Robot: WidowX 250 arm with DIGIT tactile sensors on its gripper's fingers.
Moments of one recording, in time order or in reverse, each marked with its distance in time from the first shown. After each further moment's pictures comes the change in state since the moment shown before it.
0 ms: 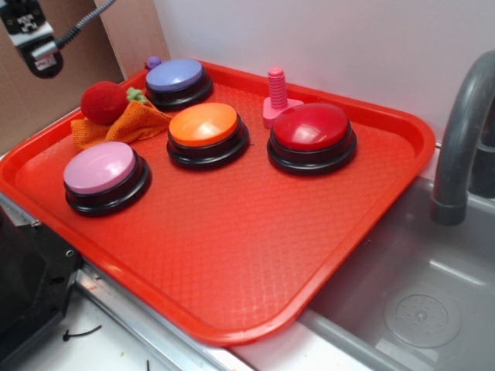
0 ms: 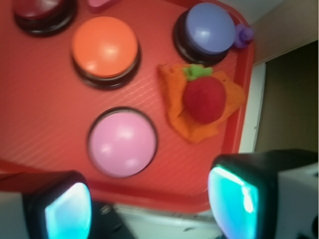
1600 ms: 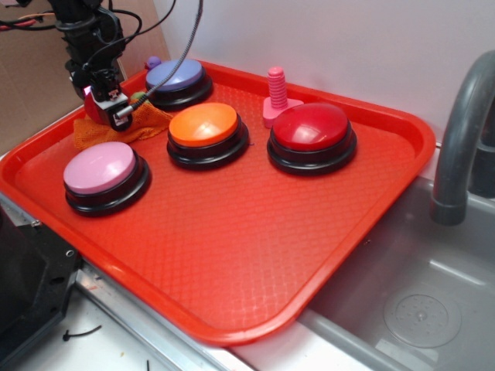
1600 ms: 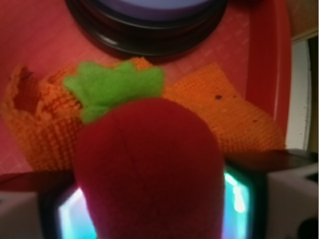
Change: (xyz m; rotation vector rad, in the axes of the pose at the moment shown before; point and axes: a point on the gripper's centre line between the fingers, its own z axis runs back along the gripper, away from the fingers) arm 0.039 0.061 -0.128 -0.045 0.064 0.096
